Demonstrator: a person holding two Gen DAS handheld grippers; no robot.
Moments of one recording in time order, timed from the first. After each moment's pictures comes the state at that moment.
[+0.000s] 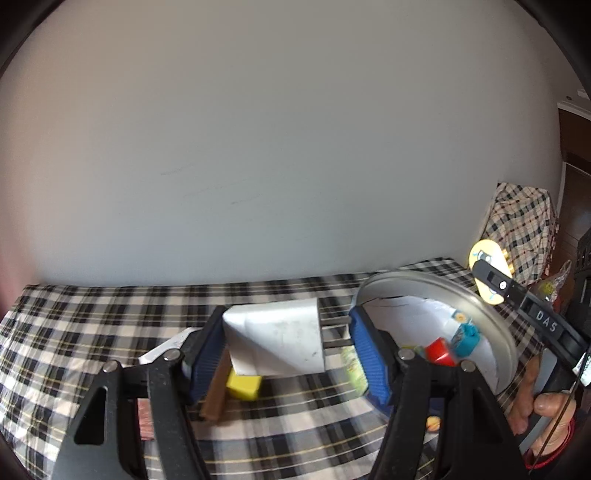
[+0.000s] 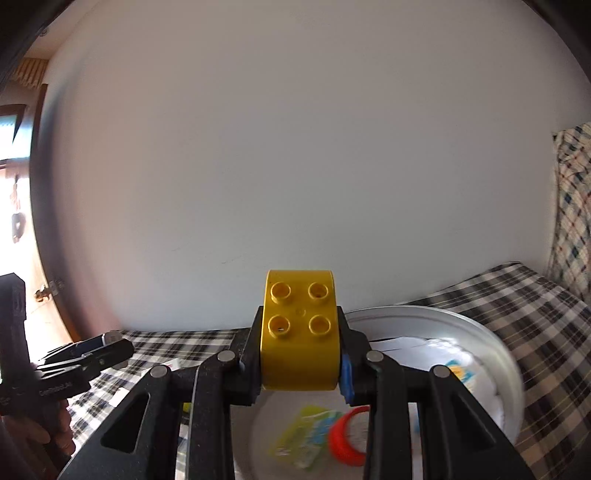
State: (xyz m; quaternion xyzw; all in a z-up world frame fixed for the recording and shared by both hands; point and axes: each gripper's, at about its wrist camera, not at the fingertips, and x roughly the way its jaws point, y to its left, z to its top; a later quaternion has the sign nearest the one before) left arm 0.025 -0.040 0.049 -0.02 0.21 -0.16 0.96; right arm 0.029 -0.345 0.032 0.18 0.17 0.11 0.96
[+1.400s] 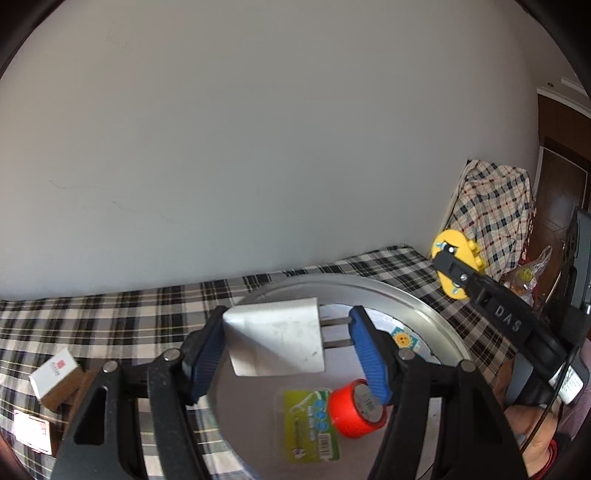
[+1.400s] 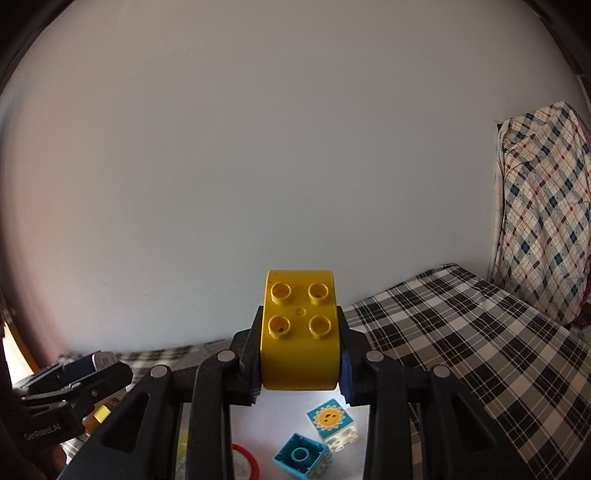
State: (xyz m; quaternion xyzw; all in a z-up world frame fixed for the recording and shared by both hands) left arm 0.069 -0.180 0.044 -0.01 0.25 -0.22 0.94; right arm 0.062 -0.429 0.021 0.18 0.20 0.01 0.96
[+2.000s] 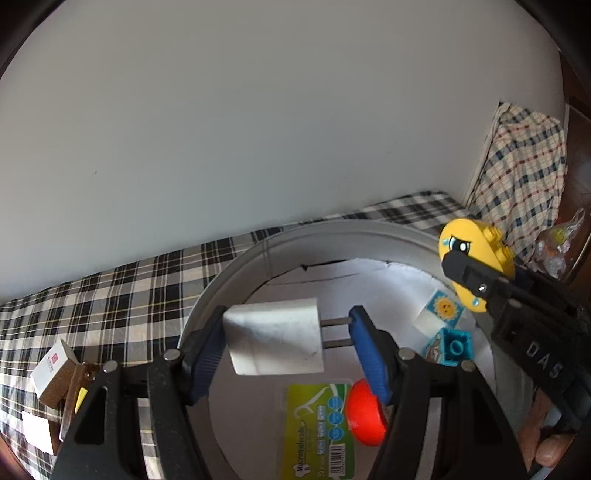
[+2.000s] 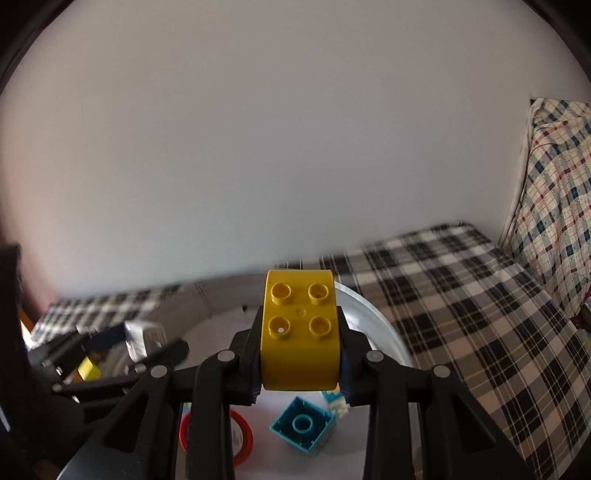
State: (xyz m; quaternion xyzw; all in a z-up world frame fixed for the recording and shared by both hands) left arm 0.105 -0.219 0.010 0.07 0.34 -0.17 0.92; right arm 0.093 -0.407 -0.003 0.14 0.33 0.04 0.93
